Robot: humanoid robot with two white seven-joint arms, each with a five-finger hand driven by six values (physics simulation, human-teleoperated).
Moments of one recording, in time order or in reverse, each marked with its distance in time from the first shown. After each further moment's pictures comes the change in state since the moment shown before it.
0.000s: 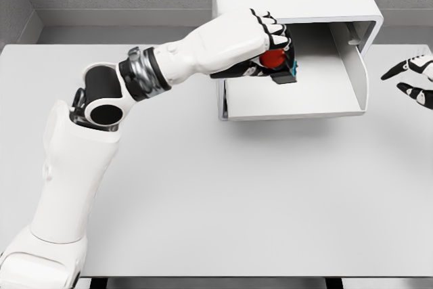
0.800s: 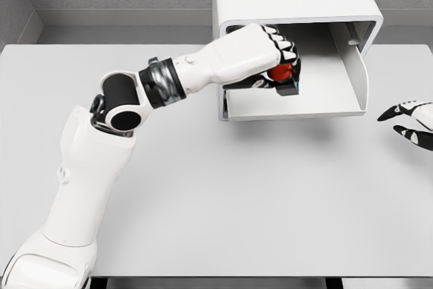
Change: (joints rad) left arm 0.018 -0.034 -0.032 0.049 -0.095 0.000 0.000; right arm 0.114 0.041 0.002 0.087 0.088 0.000 0.004
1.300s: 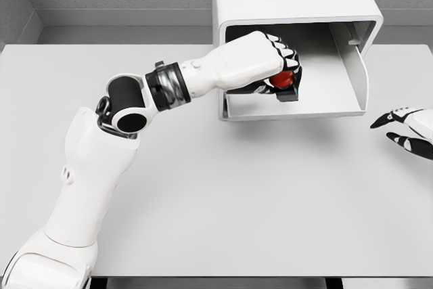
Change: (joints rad) left arm -0.002 0.000 -0.019 0.024 -0.032 0.000 0.000; right arm 0.031 0.007 0.000 -0.031 0.005 0.000 0.001
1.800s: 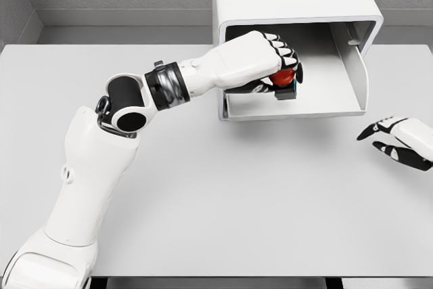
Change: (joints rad) left arm -0.002 0.000 0.007 0.012 -0.003 0.000 0.000; right arm 0.058 0.001 -0.002 -0.089 0.005 0.000 0.003
